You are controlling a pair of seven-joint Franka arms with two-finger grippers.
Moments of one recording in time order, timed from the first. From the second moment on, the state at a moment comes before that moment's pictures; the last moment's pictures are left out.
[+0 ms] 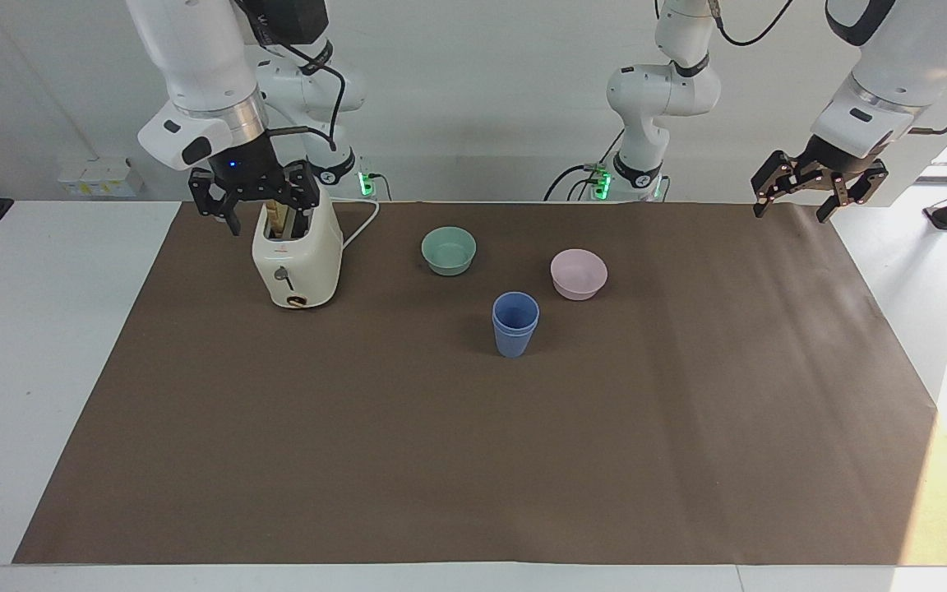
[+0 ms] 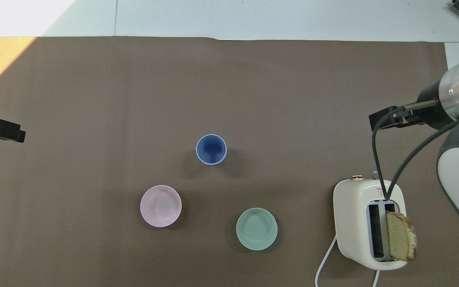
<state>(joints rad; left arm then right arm) -0.11 -0.01 0.07 -1.52 -0.02 1.50 0.12 -0.11 0.07 0.26 -1.47 -0.04 1.54 0.03</state>
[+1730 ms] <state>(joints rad) -0.11 -0.01 0.07 -1.52 -0.02 1.50 0.12 -0.14 0.04 0.26 -1.51 -0.02 1.55 0.03</state>
